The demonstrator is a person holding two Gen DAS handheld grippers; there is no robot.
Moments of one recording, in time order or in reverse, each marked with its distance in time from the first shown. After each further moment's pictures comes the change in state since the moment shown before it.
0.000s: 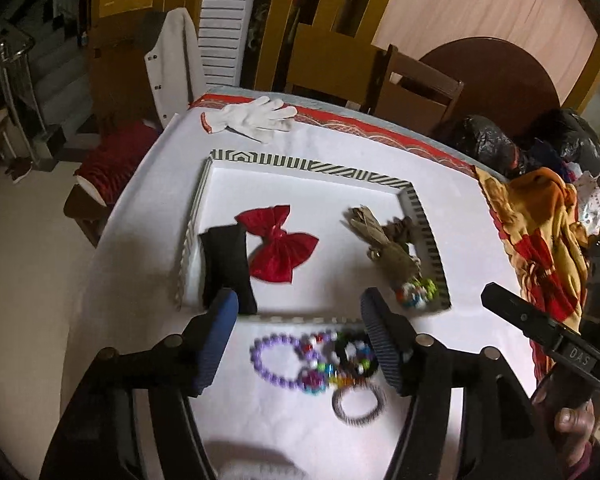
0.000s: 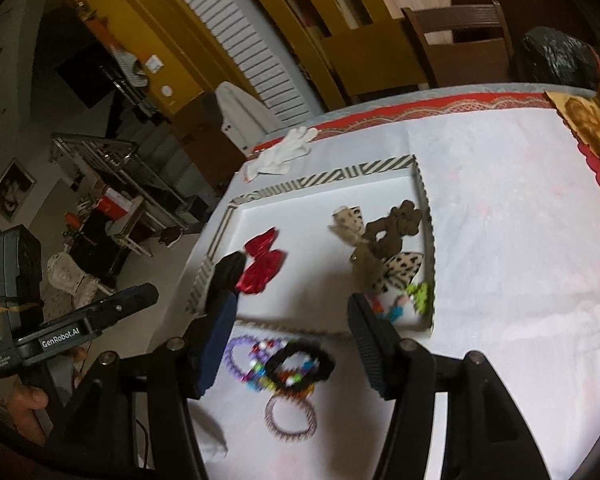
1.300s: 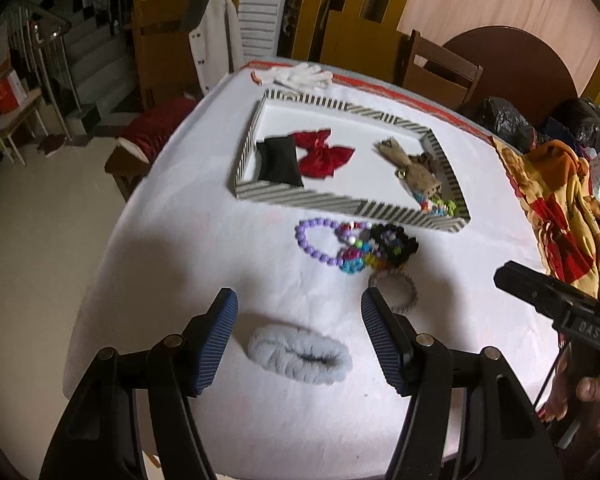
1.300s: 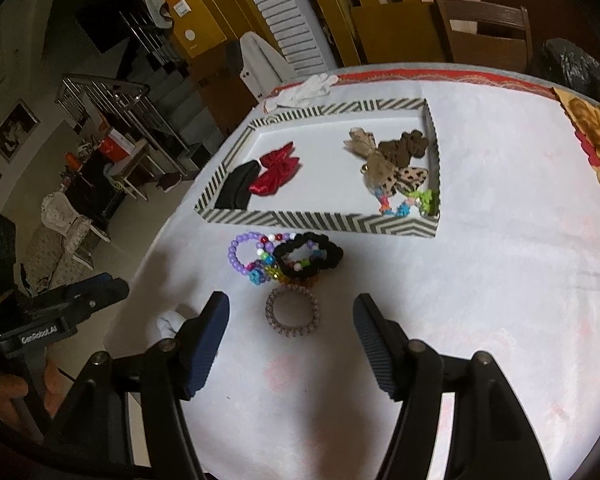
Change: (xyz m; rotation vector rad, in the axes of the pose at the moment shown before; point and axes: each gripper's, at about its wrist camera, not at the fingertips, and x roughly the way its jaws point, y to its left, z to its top) left arm -0.041 0.017 -0.117 -0.053 0.041 0.092; right arm -0.021 0.019 -0.082 -0.129 0.147 -0.042
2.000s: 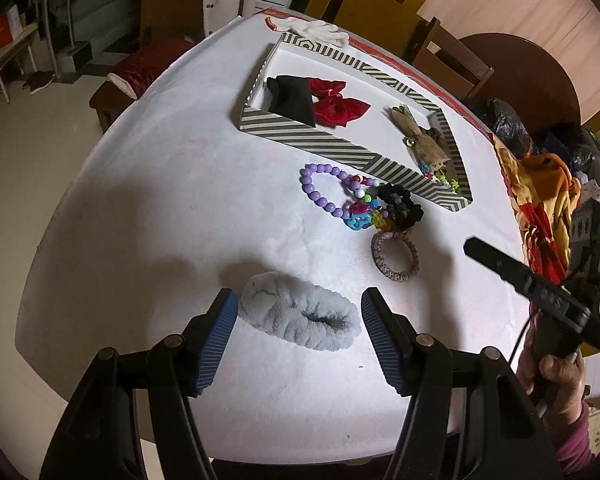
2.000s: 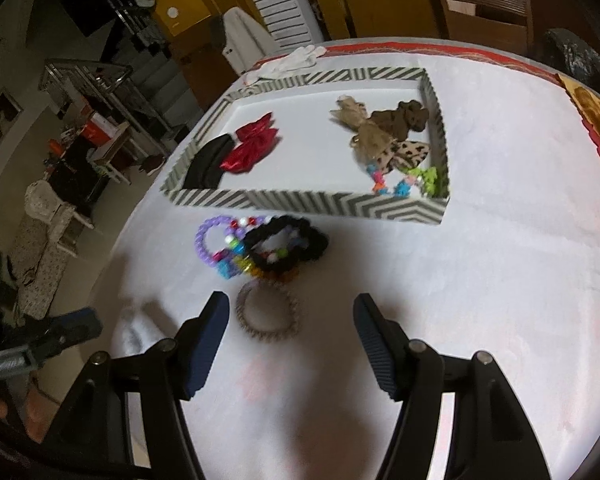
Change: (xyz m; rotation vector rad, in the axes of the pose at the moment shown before) left arm 0.029 0.027 -0.021 -0.135 0.126 -0.108; right arm 0.051 -0.013 0.006 0.008 0.066 -0.066
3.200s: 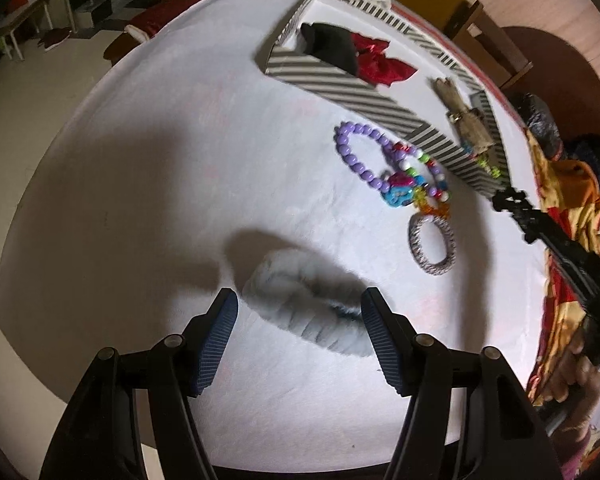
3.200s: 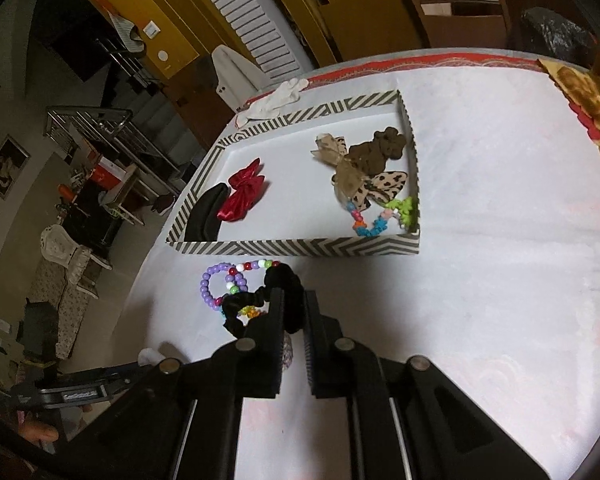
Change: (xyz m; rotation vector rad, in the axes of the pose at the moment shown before) left arm 0.044 0.012 -0.001 -0.107 0.140 0.054; right arm -0.024 -0.029 0.014 0.103 -0.101 0.086
